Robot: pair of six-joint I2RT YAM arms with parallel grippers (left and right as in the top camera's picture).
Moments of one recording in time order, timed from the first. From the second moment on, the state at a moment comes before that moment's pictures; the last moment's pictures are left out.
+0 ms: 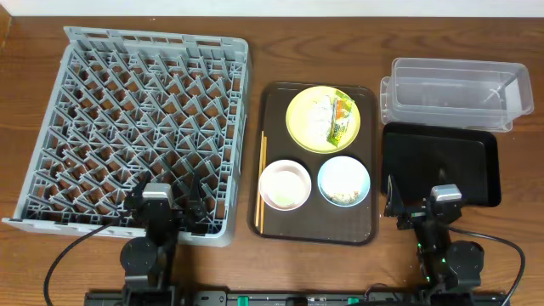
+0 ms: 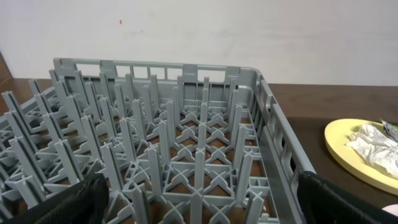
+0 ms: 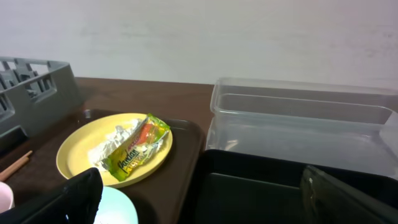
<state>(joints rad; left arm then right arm) 0.02 0.01 0.02 -0.11 0.07 -0.05 0.05 0.01 0.01 -0.06 -0.08 0.01</state>
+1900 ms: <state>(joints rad) 0.02 0.94 0.89 -1.06 0.09 -0.15 0.36 1.87 1.22 -0.49 -0.05 0.40</state>
